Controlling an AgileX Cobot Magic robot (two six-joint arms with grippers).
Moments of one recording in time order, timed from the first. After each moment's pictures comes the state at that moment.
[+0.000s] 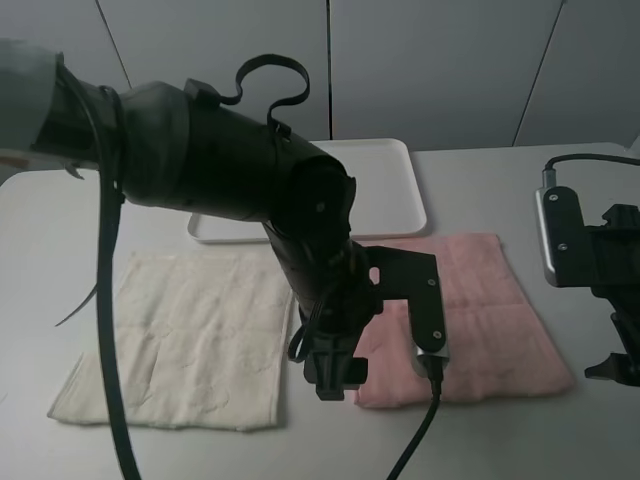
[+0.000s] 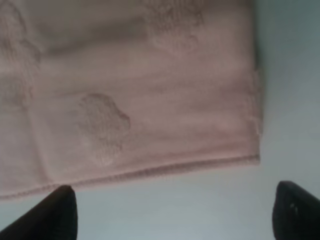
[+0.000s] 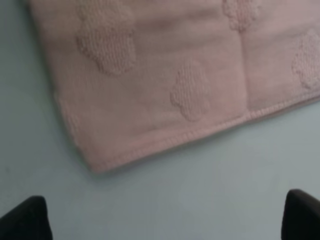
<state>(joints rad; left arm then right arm) -0.99 2.02 -1.28 -0.07 0.70 0.71 0.22 1.23 -0.47 -0.09 0.66 -1.12</state>
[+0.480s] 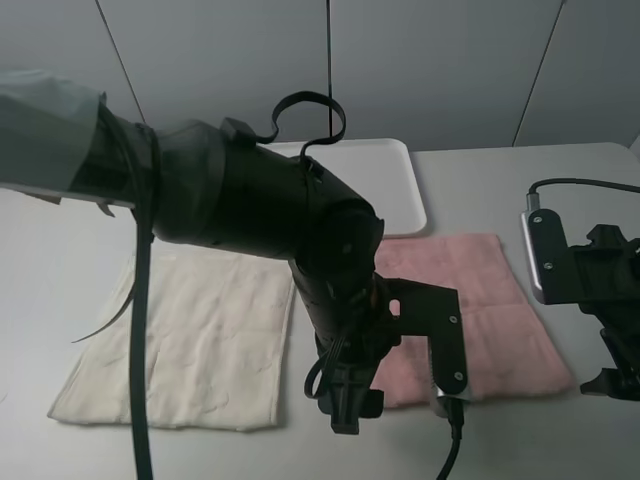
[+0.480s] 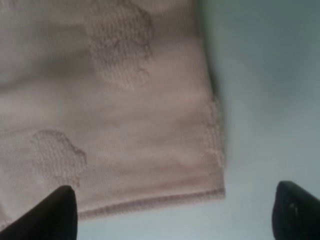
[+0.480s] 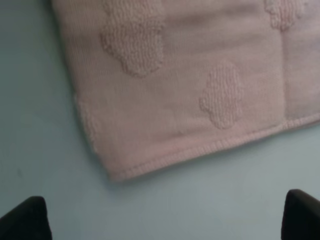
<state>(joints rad) -1.05 2.05 -1.28 -0.06 0.68 0.68 0.23 1.33 -0.46 -0.09 0.63 -1.13</state>
